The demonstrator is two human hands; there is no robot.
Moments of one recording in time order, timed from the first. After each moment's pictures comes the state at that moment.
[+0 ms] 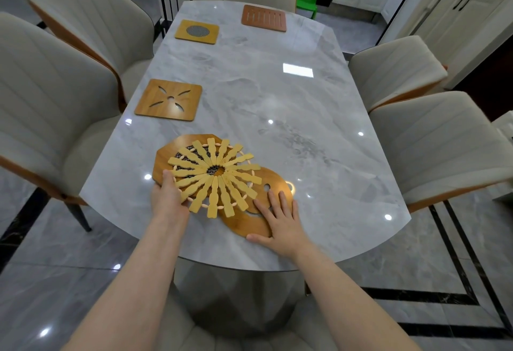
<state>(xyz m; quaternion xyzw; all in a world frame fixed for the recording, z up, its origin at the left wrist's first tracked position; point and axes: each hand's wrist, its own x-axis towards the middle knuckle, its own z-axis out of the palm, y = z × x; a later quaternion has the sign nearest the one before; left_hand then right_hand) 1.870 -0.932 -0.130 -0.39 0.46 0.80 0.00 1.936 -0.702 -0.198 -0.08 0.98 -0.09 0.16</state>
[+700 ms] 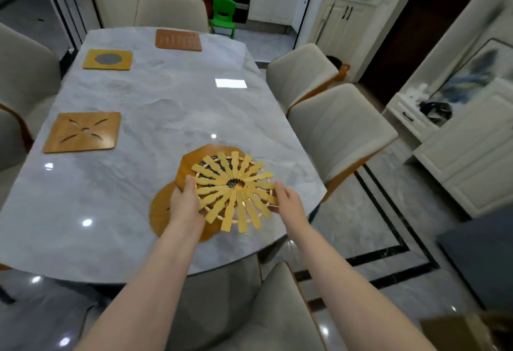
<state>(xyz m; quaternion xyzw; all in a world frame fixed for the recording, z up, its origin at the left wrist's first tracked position) 1.925 -0.788 -0.065 -0.25 0.51 0.80 0.16 1.992 -0.613 -0.097 0.30 0.70 -0.64 -0.08</state>
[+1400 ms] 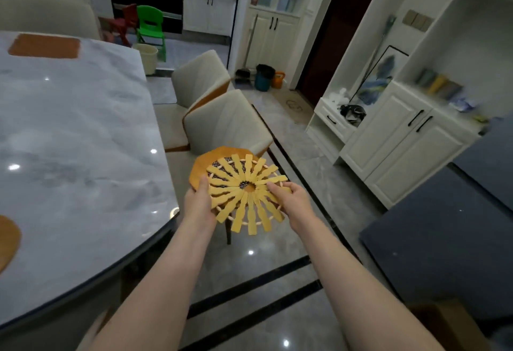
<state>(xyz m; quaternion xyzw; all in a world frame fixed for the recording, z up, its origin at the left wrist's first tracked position) 2.047 -0.379 -0.035 -0.19 0.48 0.81 0.26 2.135 -0.222 -0.031 0.39 0.63 -0.65 -0.15</state>
